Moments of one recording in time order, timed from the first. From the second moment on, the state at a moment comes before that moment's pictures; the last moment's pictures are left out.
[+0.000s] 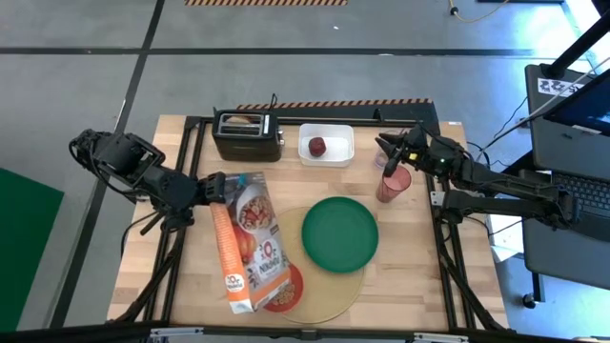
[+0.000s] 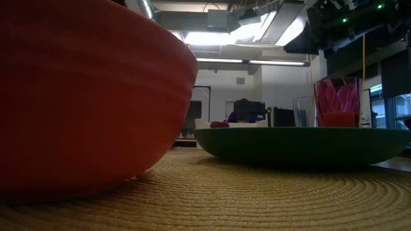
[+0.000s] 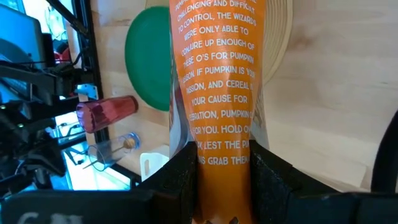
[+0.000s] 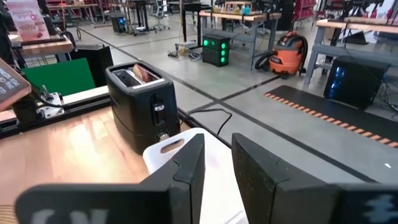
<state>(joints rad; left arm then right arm) -0.46 1.27 1.80 -1.56 -0.27 1.11 -0.35 0.70 0.52 0.04 0.25 0.07</state>
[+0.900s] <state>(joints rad) -0.51 1.27 1.84 -1.52 -0.34 1.16 -0.35 0.70 0.52 0.02 0.25 0.07</state>
